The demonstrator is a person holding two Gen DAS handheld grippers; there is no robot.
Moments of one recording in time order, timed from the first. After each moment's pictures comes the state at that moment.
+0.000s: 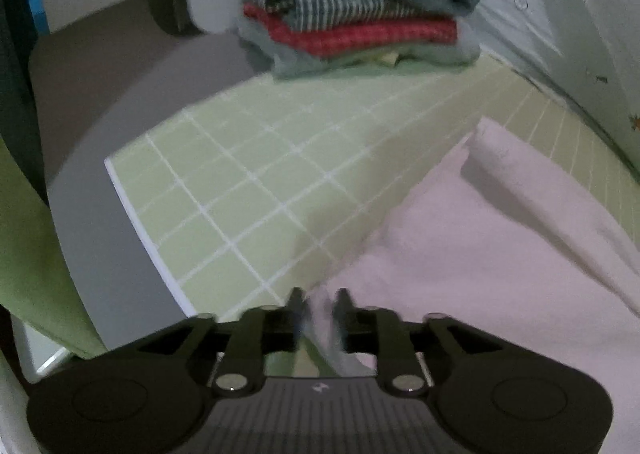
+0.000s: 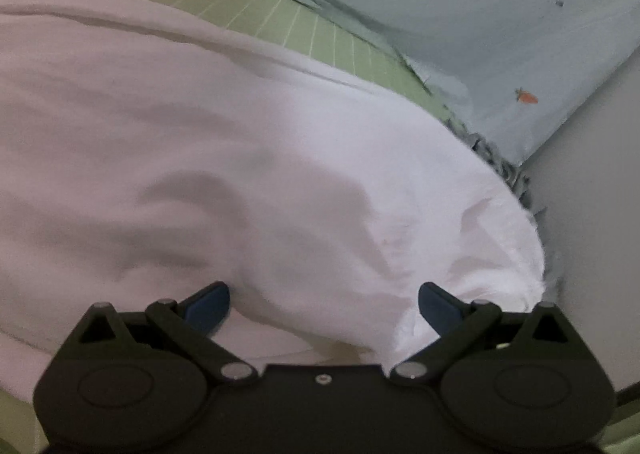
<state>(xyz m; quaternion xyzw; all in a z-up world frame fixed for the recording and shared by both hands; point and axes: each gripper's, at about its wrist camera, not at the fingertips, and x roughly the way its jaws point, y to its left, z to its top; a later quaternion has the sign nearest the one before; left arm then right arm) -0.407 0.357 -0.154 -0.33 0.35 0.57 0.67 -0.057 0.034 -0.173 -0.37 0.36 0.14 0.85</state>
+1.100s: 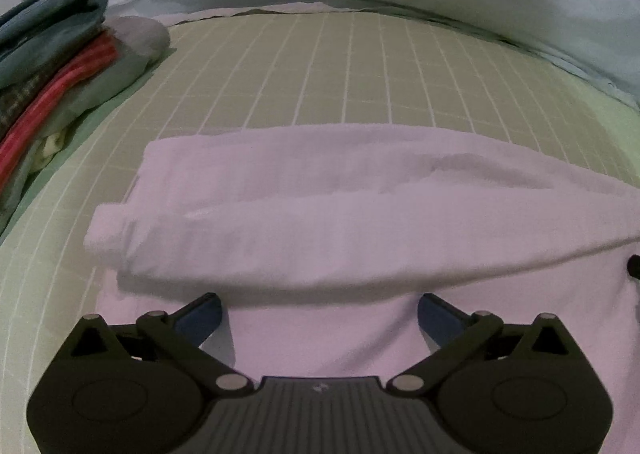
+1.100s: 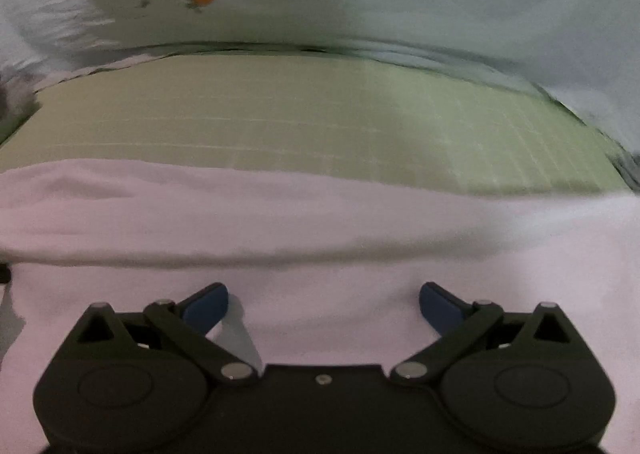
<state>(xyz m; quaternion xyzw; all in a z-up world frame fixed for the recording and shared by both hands) -0.195 0.395 -0.197 -0.17 0.47 0.31 0.81 0.016 0.189 -0.183 -0.17 0.39 0.31 0.85</state>
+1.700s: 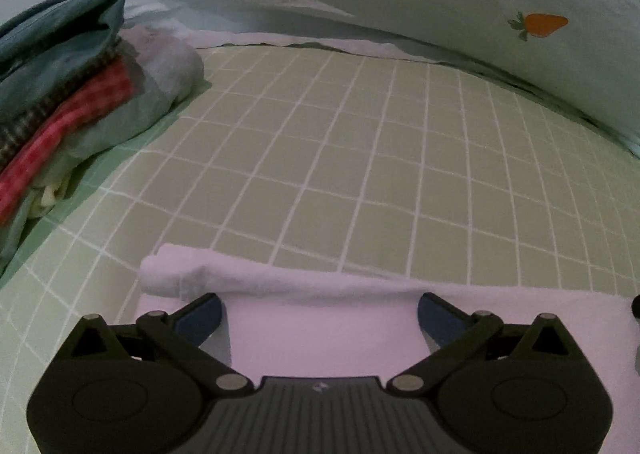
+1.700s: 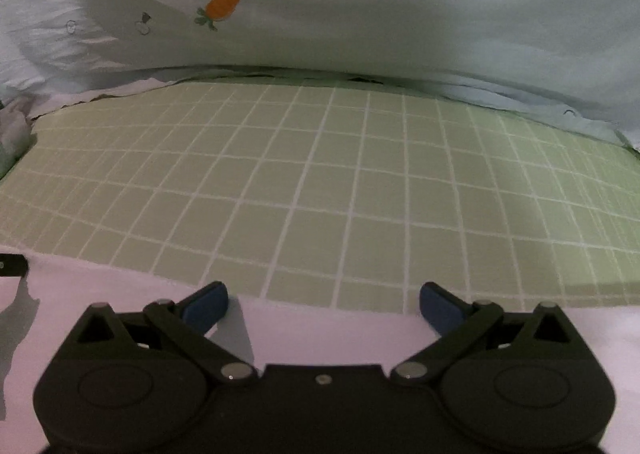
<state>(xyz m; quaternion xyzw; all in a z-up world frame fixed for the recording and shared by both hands) -0.131 0.467 -0.197 -0.20 0.43 0.40 0.79 0.097 0.276 -0.198 -0.15 0.39 0.35 0.84</state>
